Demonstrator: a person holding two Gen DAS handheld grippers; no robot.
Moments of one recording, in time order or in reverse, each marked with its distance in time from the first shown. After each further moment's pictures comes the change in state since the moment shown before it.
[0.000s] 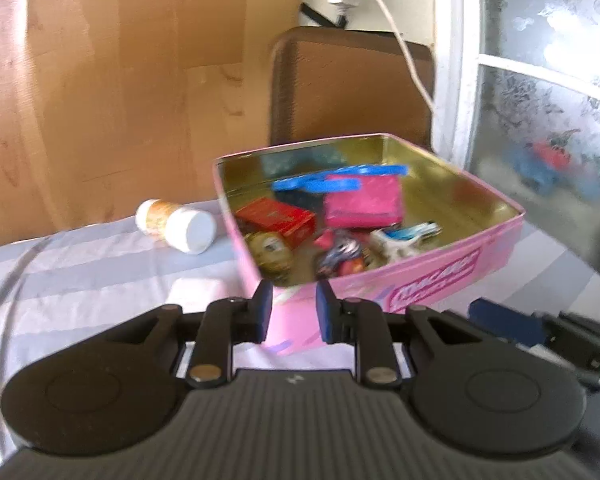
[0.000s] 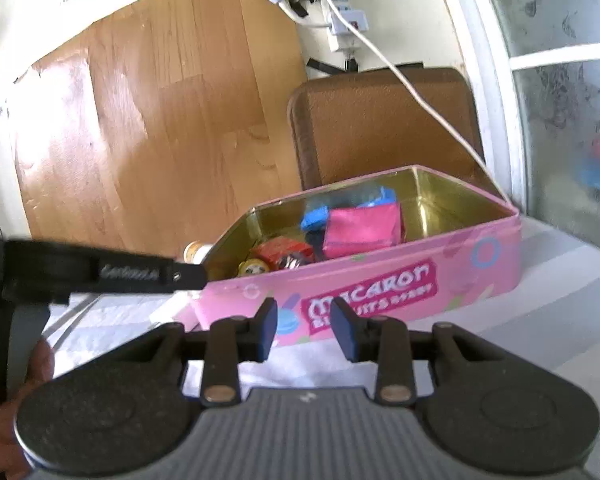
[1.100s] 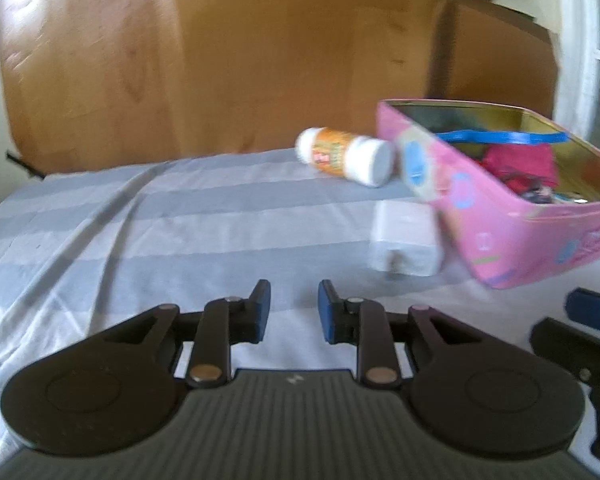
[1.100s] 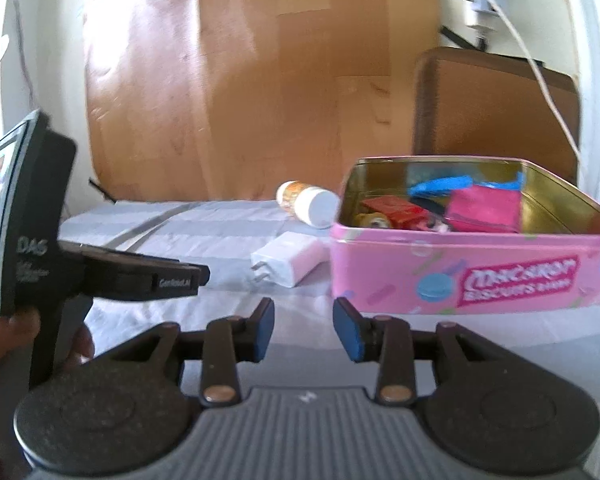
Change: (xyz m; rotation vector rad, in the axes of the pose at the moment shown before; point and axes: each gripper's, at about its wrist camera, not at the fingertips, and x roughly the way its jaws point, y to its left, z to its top) left arm 0.017 0.116 -0.055 -0.135 0.074 0.243; right arm 0.028 0.099 -0.025 -0.243 0.129 0.121
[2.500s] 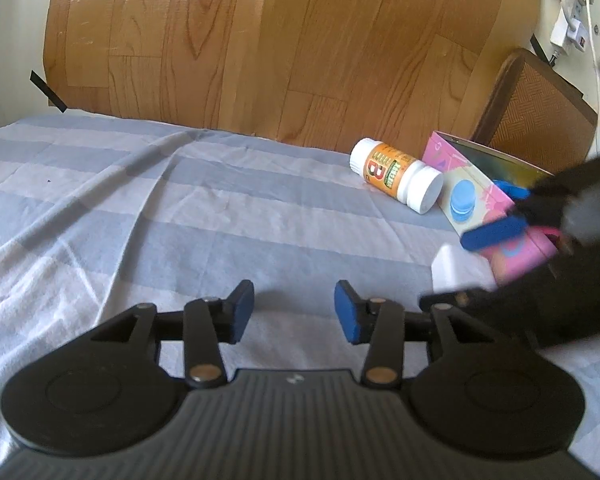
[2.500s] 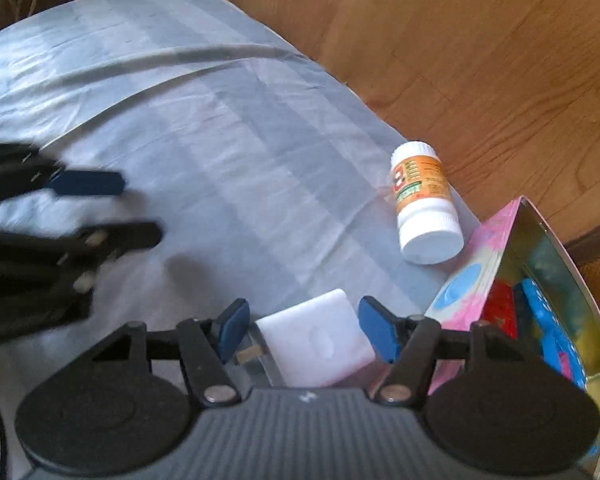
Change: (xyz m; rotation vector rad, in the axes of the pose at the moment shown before) left arm 0.012 0.049 -0.005 -0.239 -0.007 -0.062; right arm 0.152 0.066 0.079 -0.716 0.485 0.117
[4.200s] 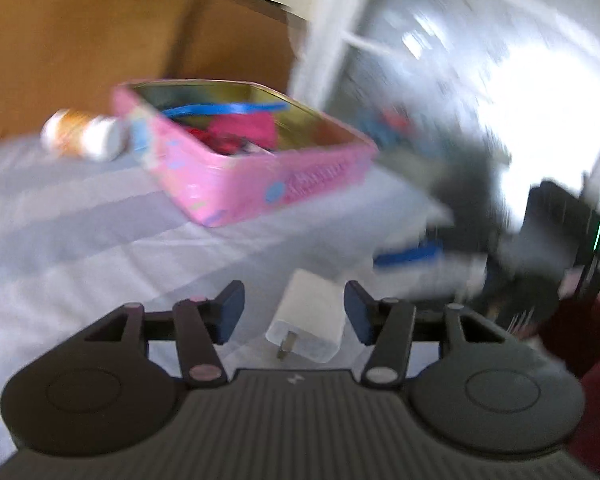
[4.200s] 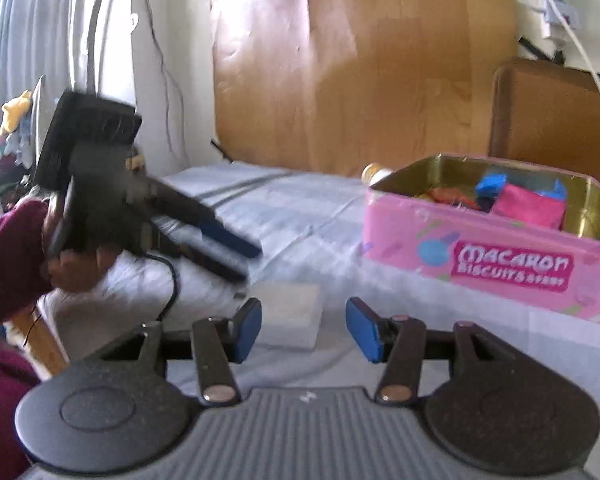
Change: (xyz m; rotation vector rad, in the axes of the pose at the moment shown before) left arm -0.063 -0.037 -0.020 0.284 0.193 -0.776; right arm -0.142 0.014 -0.271 0.425 -0.552 0.212
